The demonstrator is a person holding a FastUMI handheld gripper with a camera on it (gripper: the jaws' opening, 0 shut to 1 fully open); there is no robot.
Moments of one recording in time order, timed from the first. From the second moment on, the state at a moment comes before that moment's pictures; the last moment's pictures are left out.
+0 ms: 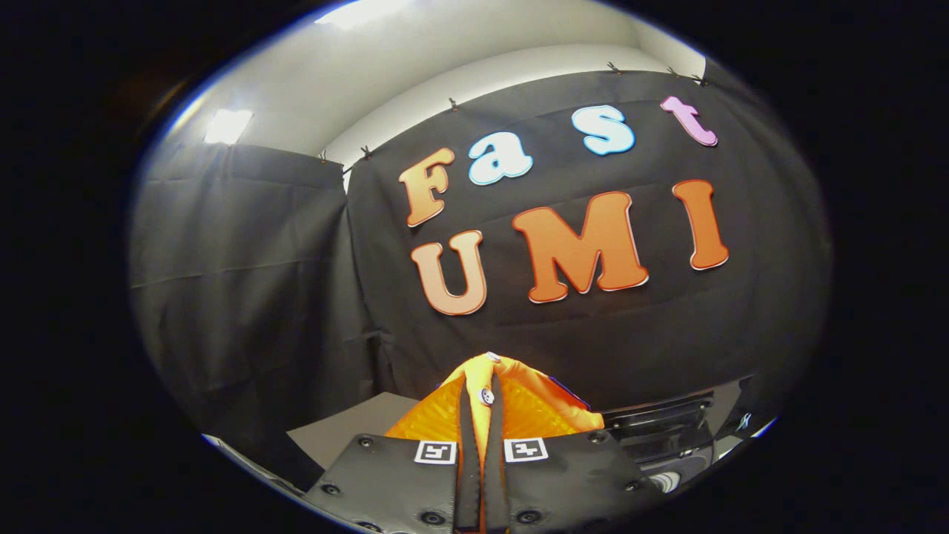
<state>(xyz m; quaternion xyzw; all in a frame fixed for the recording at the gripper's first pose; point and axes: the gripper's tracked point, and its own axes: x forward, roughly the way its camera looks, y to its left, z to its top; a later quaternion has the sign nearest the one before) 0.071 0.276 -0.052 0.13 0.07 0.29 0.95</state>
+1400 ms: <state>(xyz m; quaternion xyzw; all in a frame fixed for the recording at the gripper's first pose) 0.149 0.150 -0.448 0.11 0.35 0.17 0.91</state>
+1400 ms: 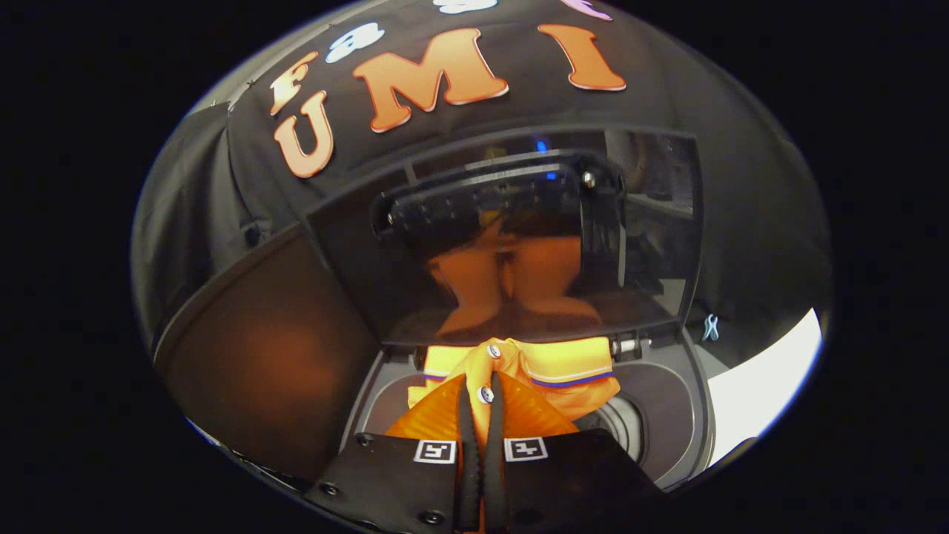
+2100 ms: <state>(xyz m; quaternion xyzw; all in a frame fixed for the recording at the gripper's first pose) 0.124 0.152 -0.584 0.05 0.55 0.12 0.82</state>
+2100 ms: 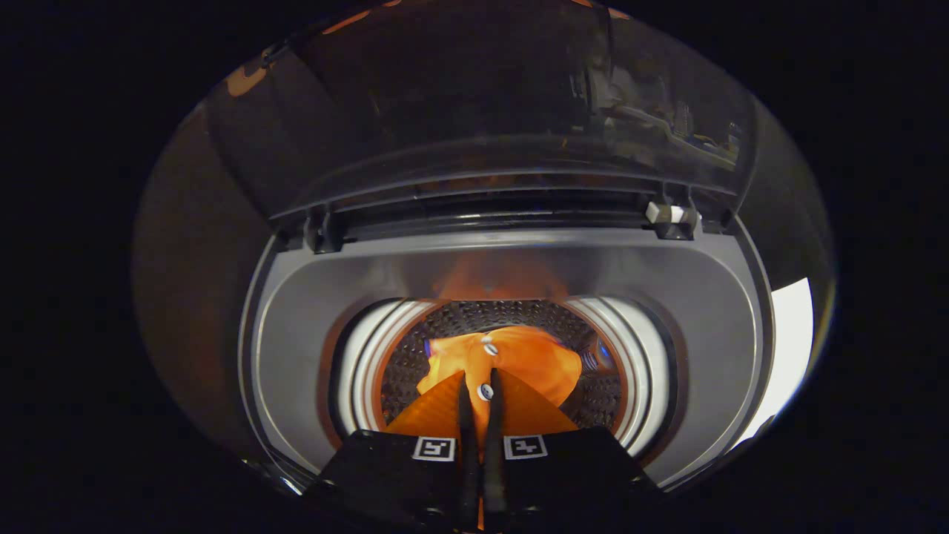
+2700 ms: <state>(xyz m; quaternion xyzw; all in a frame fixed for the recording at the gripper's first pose) 0.130 0.153 -0.603 0.05 0.57 0.09 0.82</state>
